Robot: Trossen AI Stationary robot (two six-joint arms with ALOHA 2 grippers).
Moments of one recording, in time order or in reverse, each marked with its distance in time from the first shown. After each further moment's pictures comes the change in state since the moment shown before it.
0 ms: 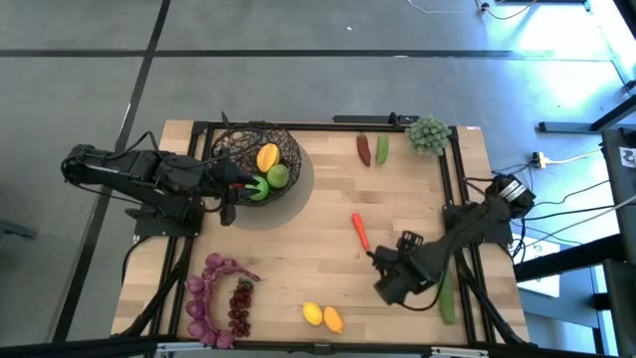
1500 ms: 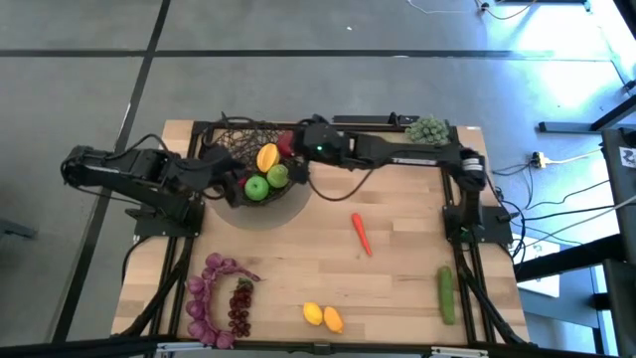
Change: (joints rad) left arm 0.042 0.001 0.000 -0.204 -0.262 -0.349; right arm -0.782 0.237 0.417 0.918 0.154 -1.141
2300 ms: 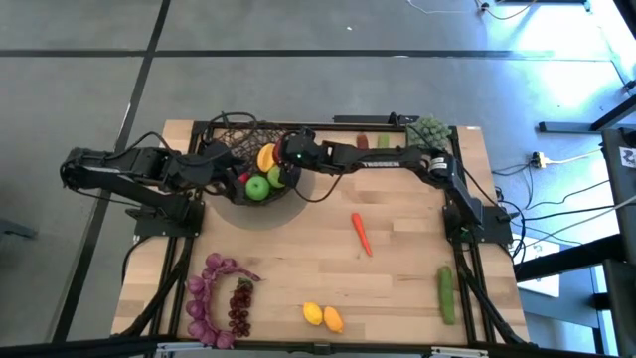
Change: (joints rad) left arm 0.043 -0.002 0.000 -0.001 0.000 0.009; right arm -0.057 0.244 0.000 0.140 -0.021 -0.003
